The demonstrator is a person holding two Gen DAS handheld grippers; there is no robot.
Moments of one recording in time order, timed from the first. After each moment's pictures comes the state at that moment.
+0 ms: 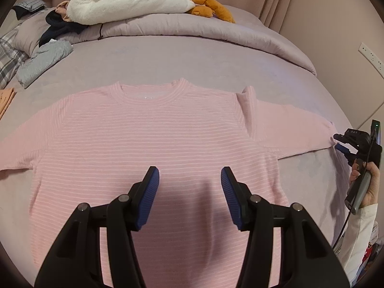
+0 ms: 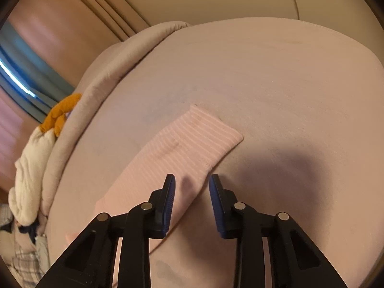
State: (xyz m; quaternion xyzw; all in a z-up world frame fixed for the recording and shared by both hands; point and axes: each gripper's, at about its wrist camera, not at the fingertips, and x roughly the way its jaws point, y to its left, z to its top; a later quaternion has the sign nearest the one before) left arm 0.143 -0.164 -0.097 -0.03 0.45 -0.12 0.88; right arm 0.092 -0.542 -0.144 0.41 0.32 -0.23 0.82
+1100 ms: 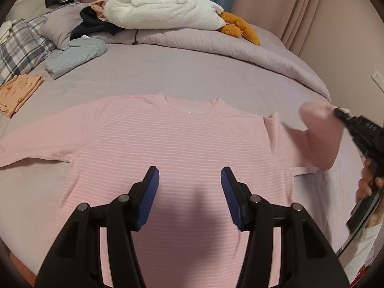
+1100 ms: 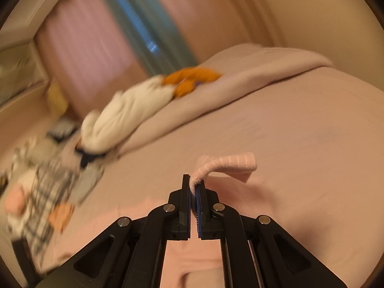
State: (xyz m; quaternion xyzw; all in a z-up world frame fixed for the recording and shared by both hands) left arm 0.125 -0.107 -0.072 -0.08 0.42 -0.06 0.90; right arm 0.118 -0.372 -0.046 0.22 0.26 0.08 0.94
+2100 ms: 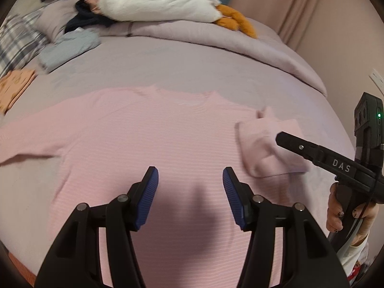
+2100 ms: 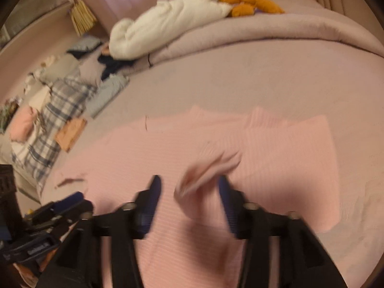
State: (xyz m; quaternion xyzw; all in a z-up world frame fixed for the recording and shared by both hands) left arm 0.133 -0.121 -0.071 -0.08 0.44 -0.09 0.89; right arm 0.118 -0.303 -0.077 0.15 0.40 0.19 0.88
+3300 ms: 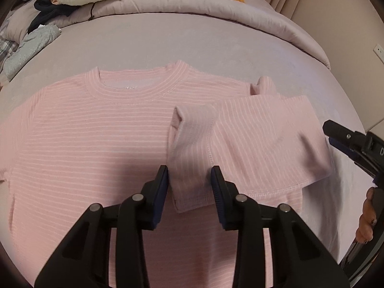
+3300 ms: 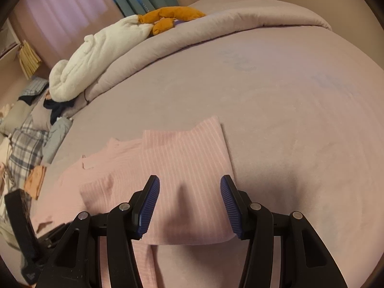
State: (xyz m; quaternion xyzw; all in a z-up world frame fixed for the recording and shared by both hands) left arm 0.201 -0.190 -0.145 -0.04 0.49 -0.10 0.87; right arm 0.123 -0.376 -0.100 0.21 0.41 0.02 0.89
